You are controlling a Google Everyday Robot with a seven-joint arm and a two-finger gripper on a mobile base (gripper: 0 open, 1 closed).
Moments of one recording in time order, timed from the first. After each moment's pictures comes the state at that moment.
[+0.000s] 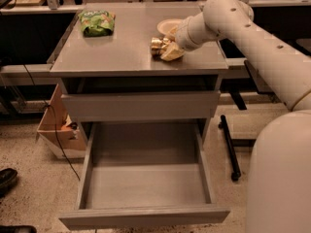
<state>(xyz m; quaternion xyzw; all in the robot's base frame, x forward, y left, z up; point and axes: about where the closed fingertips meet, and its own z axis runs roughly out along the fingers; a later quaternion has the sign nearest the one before) 0.810 -0.055 0.861 -0.64 0.63 -0.03 0.44</state>
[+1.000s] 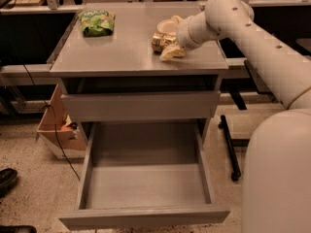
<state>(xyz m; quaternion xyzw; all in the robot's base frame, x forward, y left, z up) 0.814 -0.057 0.857 -0.63 0.64 -0.01 0.44</state>
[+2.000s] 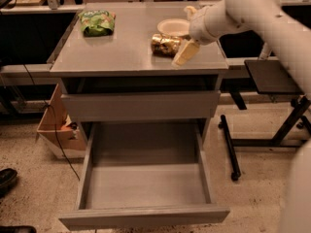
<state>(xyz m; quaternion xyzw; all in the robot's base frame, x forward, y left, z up) 0.774 -0.085 0.906 -0.62 0.64 -0.02 0.45</state>
